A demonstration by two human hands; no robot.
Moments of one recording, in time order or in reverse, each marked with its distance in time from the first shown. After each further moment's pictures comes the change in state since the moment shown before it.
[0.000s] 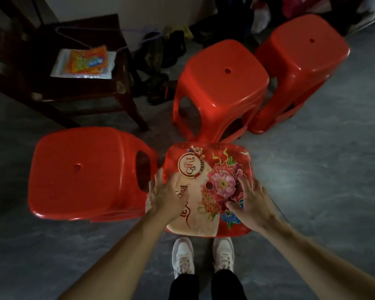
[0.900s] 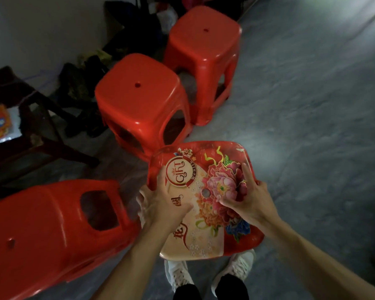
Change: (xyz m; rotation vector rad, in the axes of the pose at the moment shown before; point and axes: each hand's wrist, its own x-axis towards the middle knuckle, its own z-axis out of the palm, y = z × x) left_hand -0.033 0.166 0.013 -0.019 -0.067 0.052; right_hand -0.052 0.127 -0.044 0.477 0.203 0.372
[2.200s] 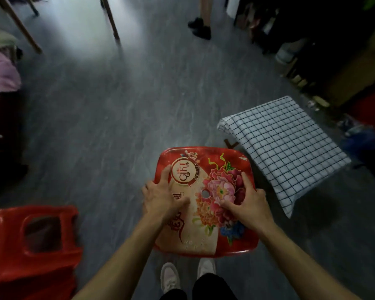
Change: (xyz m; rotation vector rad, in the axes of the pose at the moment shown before) left_hand -0.181 0.617 0.198 0.513 -0.427 0.977; right_hand -0.111 0.320 -0.435 0.608 0.586 0.792
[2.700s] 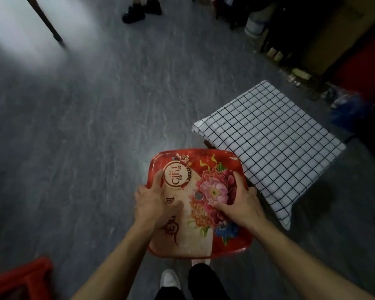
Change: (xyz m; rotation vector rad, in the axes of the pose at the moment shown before) left_hand 0.186 0.111 0.073 0.122 -0.126 0.079; right_hand 0.196 0.029 -0.041 0.072 -0.031 0.151
